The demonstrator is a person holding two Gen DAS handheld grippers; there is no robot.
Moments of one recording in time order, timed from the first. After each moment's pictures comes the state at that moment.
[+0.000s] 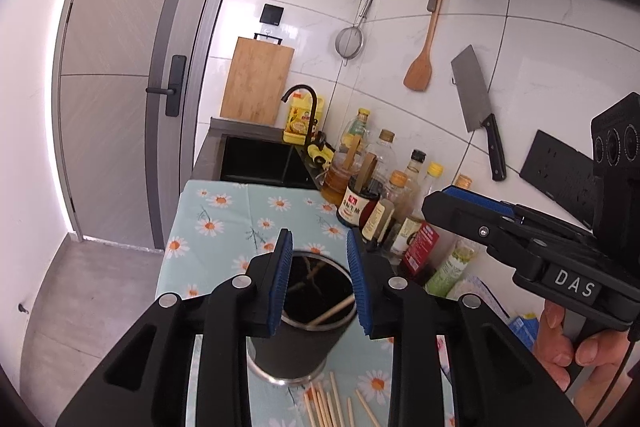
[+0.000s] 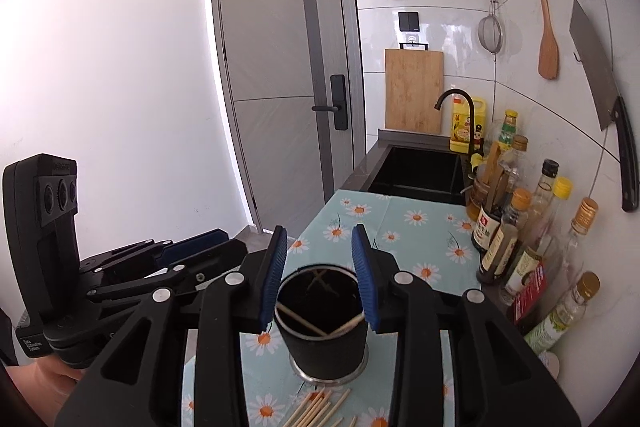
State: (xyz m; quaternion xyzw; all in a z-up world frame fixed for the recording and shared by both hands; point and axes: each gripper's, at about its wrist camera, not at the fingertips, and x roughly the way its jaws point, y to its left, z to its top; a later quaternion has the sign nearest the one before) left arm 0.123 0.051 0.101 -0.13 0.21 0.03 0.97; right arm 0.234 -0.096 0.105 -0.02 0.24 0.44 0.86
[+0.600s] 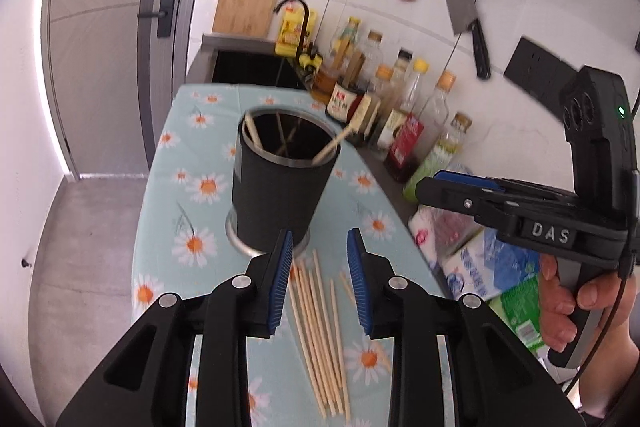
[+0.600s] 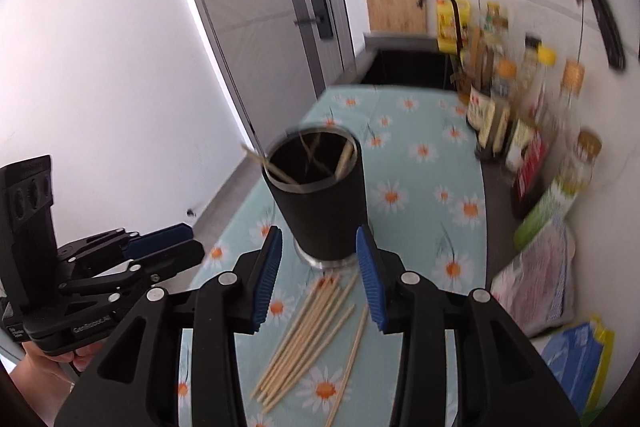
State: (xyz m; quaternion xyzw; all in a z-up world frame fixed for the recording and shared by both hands) left arm 0.074 0.019 0.041 -0.14 0.35 0.00 0.93; right arm 0.215 -0.125 0.022 -0.02 0.42 0.42 0.81
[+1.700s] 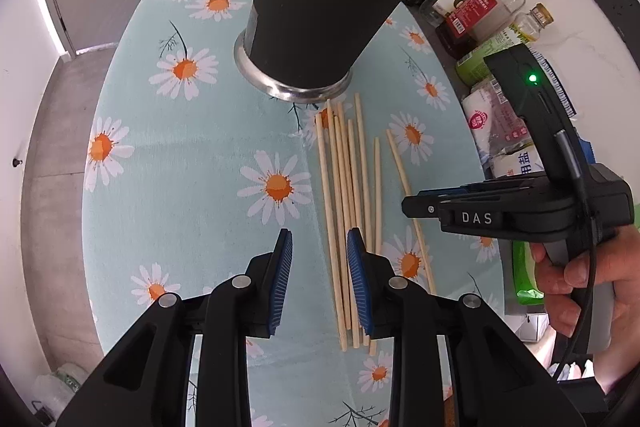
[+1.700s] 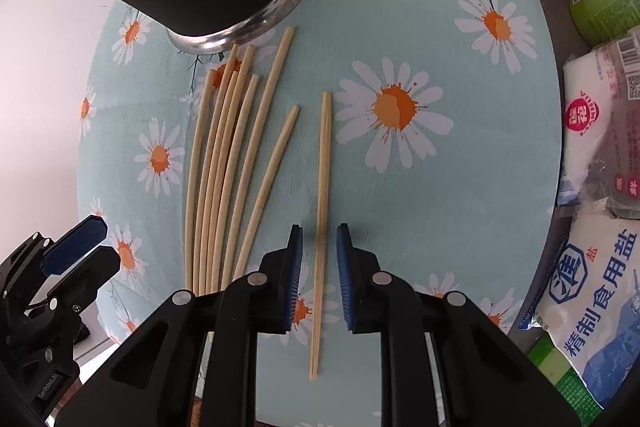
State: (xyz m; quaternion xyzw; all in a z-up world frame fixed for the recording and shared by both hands) left arm 0.099 0.035 -0.071 -0.21 0.56 0.00 0.80; right arm 0.229 -0.059 -0.163 -0.14 0.71 0.27 0.63
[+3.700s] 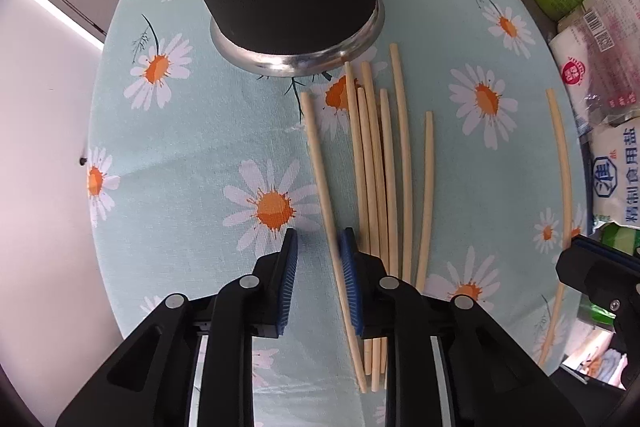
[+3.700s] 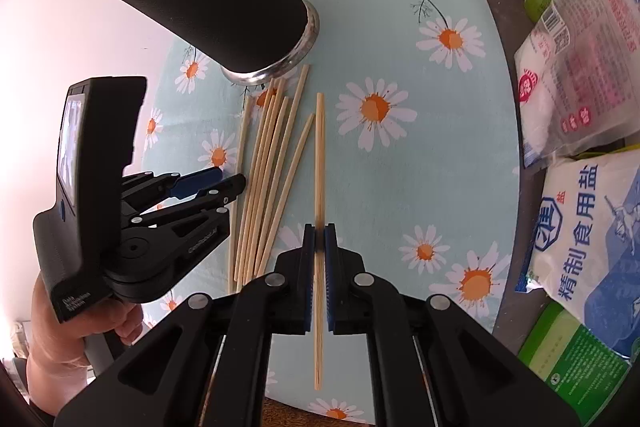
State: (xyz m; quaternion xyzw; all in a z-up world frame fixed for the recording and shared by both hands) left arm 0.177 -0.036 -0.120 -0.07 0.68 0.10 0.73; right arm 0.225 -0.137 -0.097 -0.03 0.68 0.32 0.66
